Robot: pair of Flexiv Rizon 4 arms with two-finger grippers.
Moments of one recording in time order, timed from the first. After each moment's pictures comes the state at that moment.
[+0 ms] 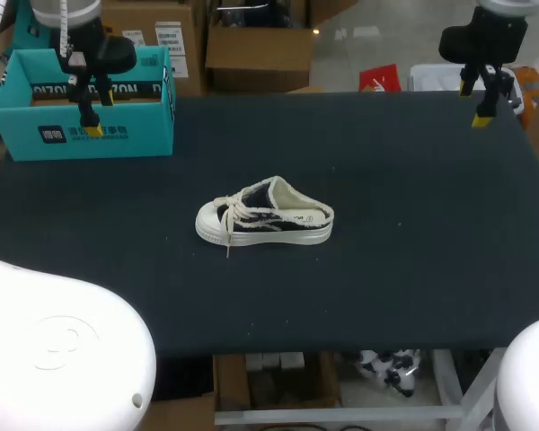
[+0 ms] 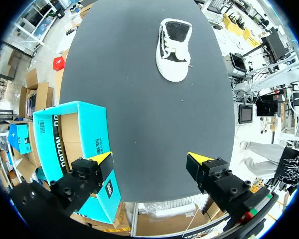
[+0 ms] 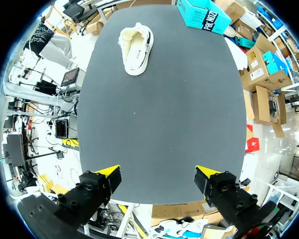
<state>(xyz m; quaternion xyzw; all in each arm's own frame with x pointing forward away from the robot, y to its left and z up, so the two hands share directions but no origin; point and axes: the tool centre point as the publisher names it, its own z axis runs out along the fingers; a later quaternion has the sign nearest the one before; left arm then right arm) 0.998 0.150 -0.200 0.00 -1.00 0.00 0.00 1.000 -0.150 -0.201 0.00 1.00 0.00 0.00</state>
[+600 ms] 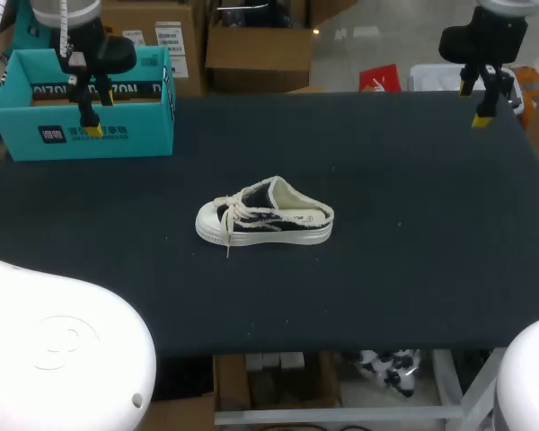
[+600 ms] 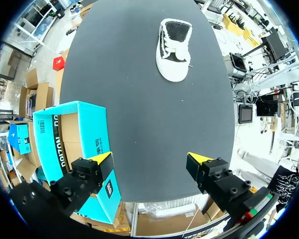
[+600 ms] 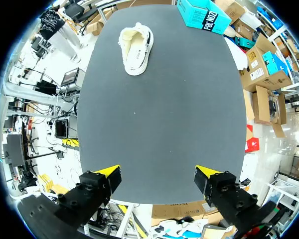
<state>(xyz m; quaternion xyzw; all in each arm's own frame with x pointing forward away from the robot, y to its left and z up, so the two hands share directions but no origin) 0.998 0.150 -0.200 0.00 -1.00 0.00 0.00 1.000 -0.150 -0.201 0.00 1.00 0.00 0.00</state>
